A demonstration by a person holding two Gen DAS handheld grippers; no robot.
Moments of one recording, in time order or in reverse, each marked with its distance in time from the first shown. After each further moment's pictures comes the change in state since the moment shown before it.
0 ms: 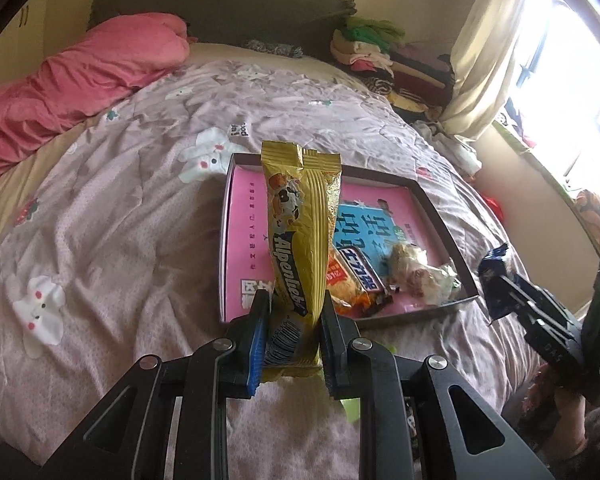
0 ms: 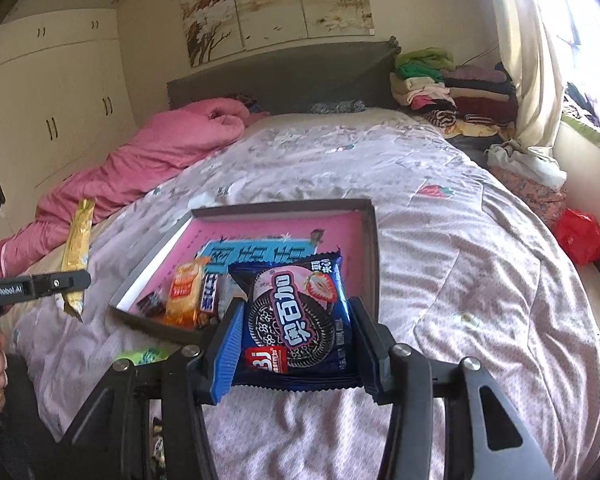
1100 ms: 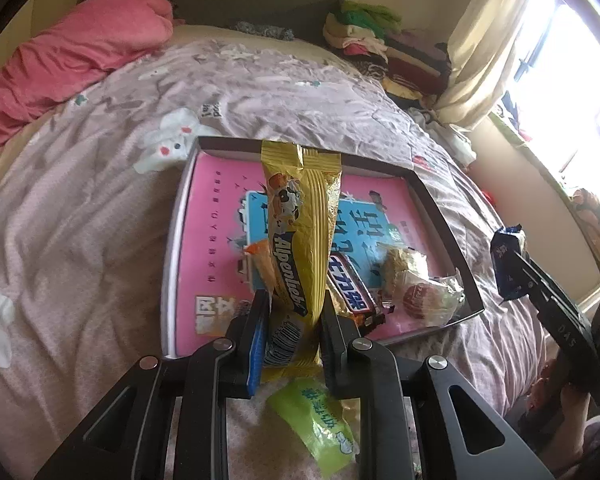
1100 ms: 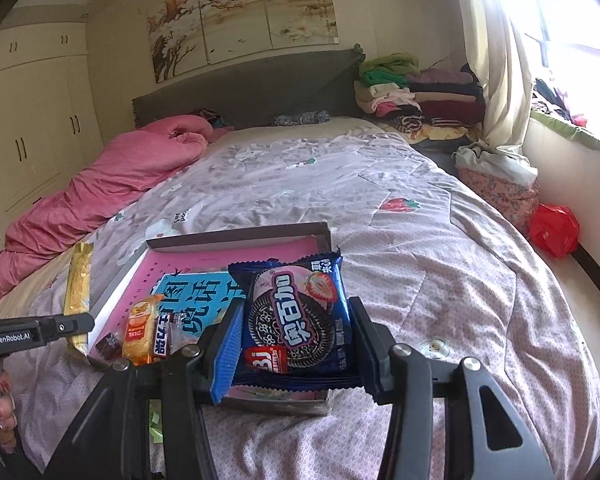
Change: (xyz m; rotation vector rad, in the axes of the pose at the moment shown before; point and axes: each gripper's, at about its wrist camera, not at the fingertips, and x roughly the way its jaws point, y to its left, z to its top) left arm 0.055 -0.019 0.014 -0.003 0.062 -0.046; right arm 0.019 -0.024 0.019 0.058 -0.040 -0.114
